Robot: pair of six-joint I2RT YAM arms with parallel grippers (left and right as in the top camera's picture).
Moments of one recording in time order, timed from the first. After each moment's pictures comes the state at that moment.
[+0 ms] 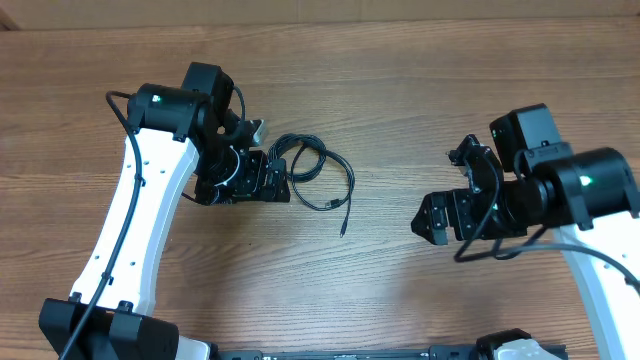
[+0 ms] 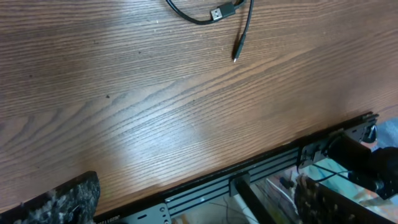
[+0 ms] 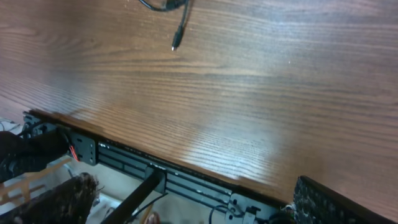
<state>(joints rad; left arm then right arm) -0.20 1.62 1.61 -1.56 0.38 -0.09 0.23 1.29 1.47 -1.59 -0.35 0.10</state>
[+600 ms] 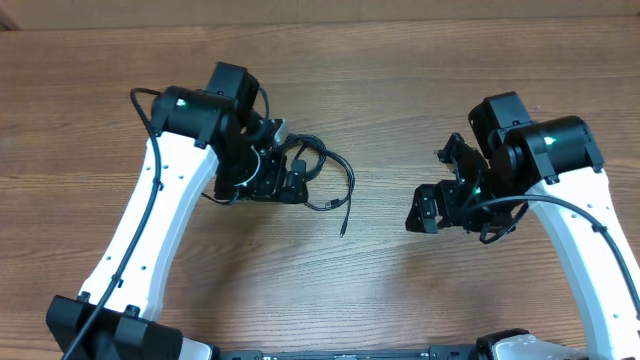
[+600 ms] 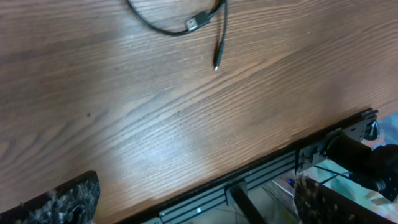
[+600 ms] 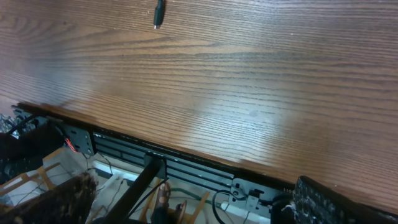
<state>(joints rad) -0.30 1.62 1.61 -1.49 0.38 -0.12 0.23 1.43 1.47 -1.62 -0.35 0.12</state>
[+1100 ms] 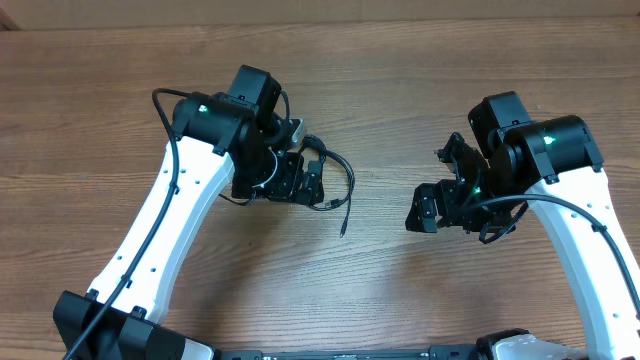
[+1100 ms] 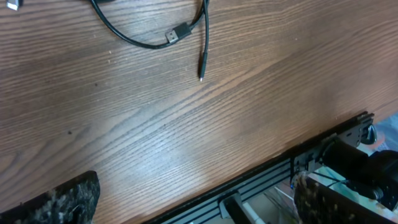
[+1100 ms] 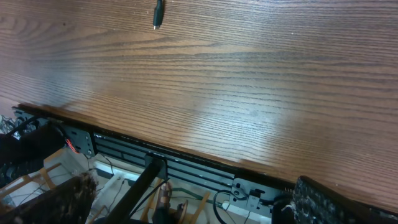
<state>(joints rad) -0.37 1.62 1.59 -1.41 0.38 -0.19 0.23 1.43 1.47 -1.62 -0.35 0.12</state>
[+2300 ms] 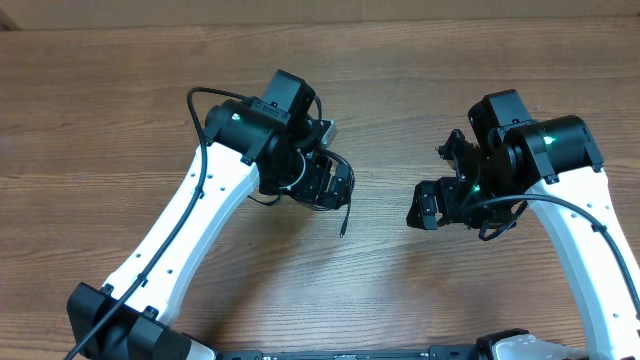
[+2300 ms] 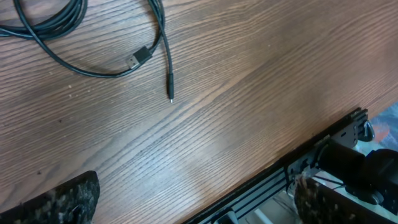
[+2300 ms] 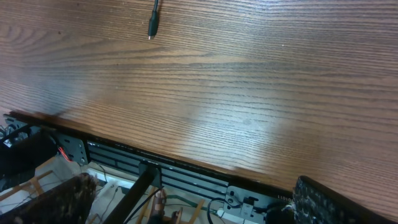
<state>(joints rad) -0.49 1.64 1.58 -1.29 0.38 -0.21 0.23 1.43 1.47 -1.59 -0.32 0.12</state>
